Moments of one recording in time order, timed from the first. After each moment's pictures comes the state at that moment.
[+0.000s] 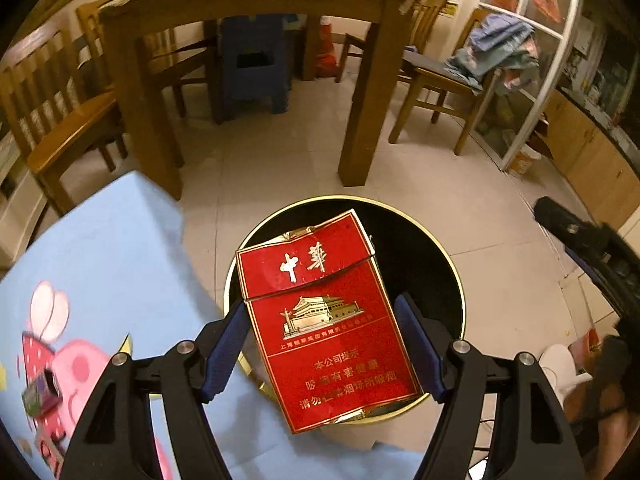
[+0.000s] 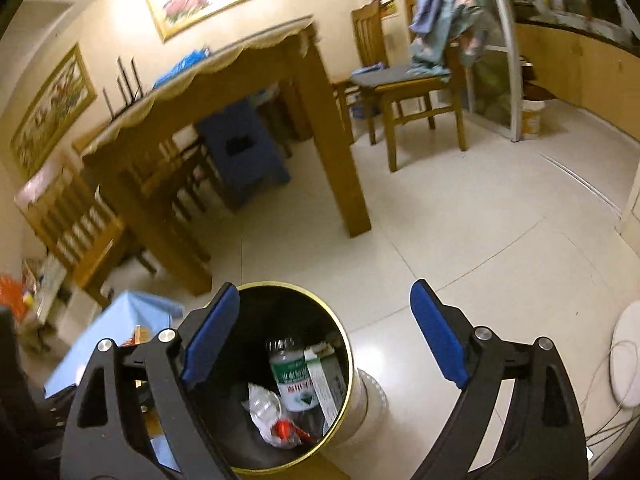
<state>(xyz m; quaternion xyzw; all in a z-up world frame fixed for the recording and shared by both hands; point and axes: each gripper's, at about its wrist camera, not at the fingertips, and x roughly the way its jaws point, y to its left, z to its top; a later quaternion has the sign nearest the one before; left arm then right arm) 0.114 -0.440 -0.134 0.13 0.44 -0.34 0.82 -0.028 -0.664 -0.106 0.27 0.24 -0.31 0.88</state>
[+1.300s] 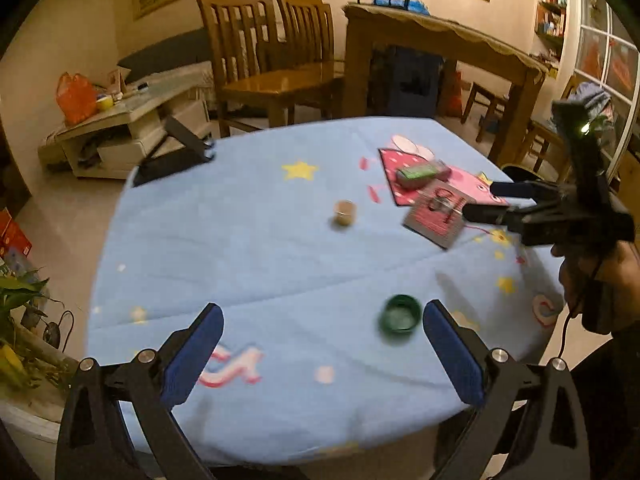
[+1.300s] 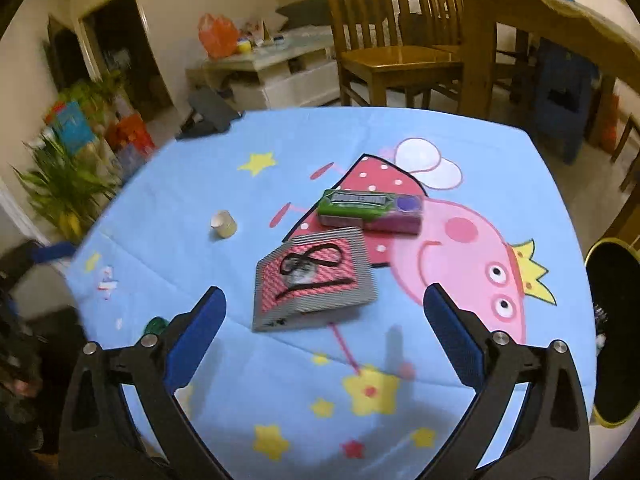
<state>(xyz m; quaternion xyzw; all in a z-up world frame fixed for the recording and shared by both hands) 0.019 0.044 -0.129 0.06 0.40 -0.16 0.90 0.106 -0.235 -0.144 0.00 0.41 0.16 0.90</state>
